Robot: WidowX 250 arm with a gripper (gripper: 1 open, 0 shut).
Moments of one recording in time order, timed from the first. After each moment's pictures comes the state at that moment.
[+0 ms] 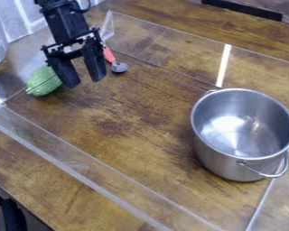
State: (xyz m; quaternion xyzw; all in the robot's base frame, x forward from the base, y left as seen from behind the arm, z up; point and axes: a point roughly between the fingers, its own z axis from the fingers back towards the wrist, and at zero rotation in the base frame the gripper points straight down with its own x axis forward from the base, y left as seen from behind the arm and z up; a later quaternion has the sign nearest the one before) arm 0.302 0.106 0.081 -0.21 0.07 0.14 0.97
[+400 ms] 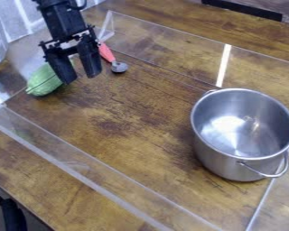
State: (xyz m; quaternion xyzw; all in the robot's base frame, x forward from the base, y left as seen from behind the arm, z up) arm 0.313 0.109 0.073 -0.21 0.08 0.10 0.97
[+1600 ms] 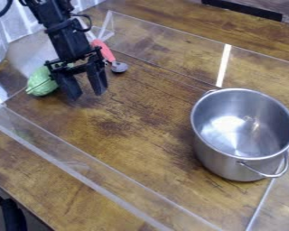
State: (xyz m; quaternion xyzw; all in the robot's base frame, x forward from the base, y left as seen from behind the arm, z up) arm 0.308 0.113 0.044 -0.20 0.05 0.15 0.97
